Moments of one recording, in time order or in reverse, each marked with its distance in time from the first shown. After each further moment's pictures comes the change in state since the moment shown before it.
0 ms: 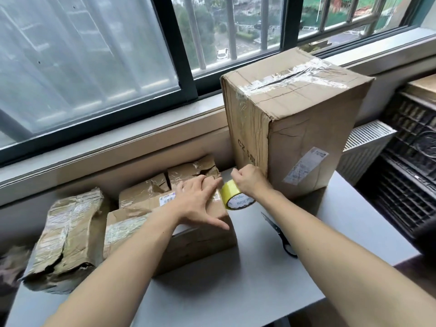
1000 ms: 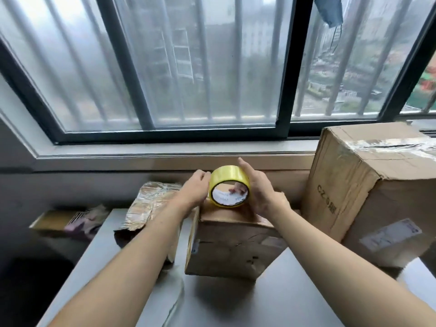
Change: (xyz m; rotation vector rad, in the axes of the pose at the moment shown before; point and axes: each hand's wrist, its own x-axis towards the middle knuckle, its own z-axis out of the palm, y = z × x) left_hand -0.136 -0.121 -0.048 -1.116 0.586 -0.477; right_hand -0.051 -0.209 0.078 0.921 -0.395 -0.025
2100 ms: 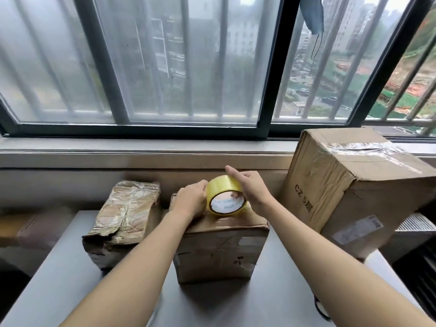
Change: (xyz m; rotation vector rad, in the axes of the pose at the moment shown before) left_hand 0.036 -0.031 0.041 0.620 0.024 0.254; right_hand -0.005 -0.007 -0.025 -0.472 0.052 -0.100
